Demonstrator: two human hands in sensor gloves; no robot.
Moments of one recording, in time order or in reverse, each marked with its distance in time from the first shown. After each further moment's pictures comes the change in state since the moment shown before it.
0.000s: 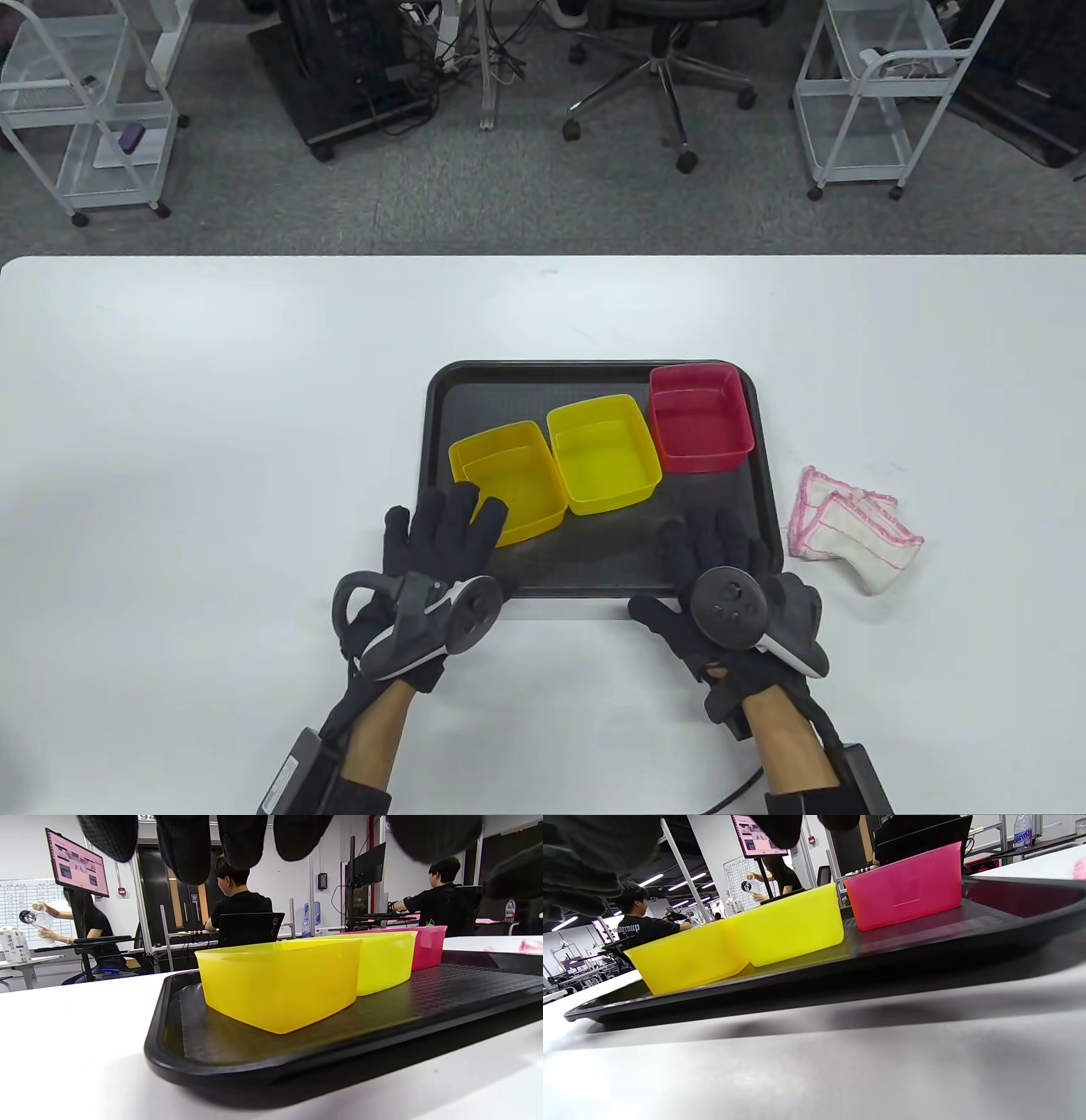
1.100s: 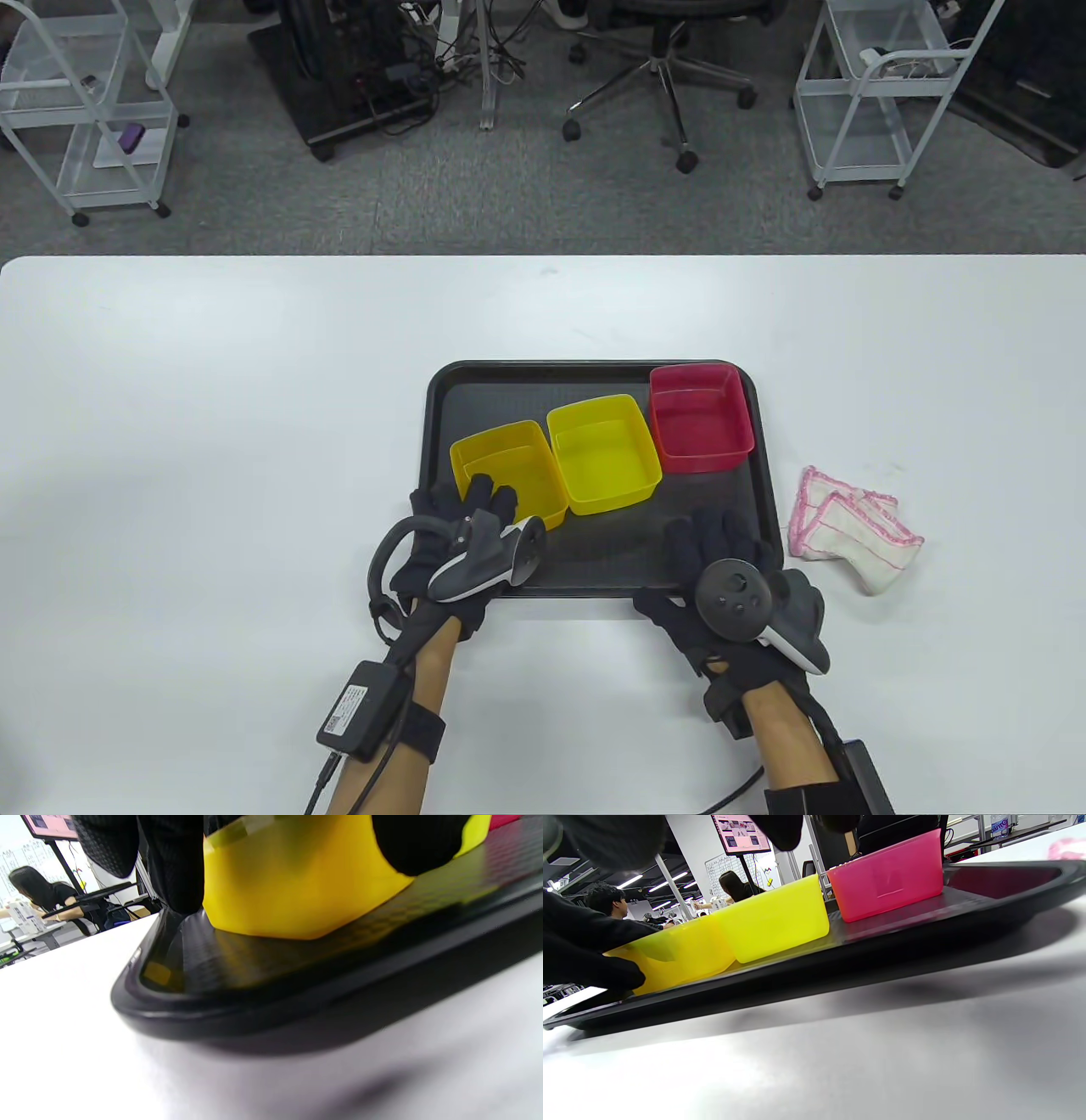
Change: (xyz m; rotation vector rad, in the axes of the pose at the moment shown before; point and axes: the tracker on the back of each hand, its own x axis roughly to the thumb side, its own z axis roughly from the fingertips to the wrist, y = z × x) left_hand 0.017 -0.048 -0.066 -0.314 0.041 -0.179; right_hand -0.007 0.002 -0.002 0.009 0.056 -0.034
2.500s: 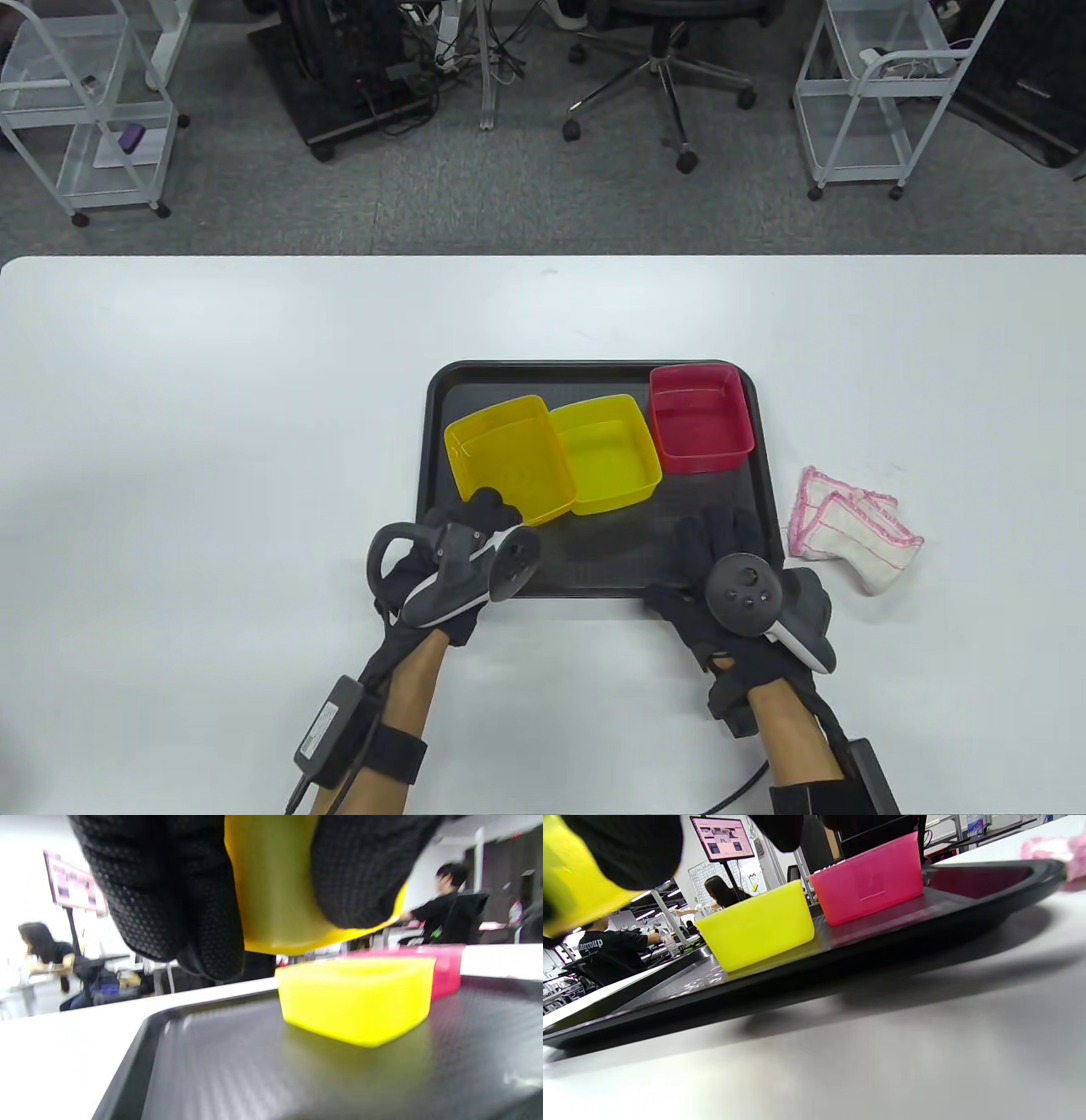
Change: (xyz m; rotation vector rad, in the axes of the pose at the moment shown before) left_hand -0.013 0.065 0.061 0.420 -0.037 0.145; right_hand -0.008 -0.004 0.000 -0.023 0.056 -0.034
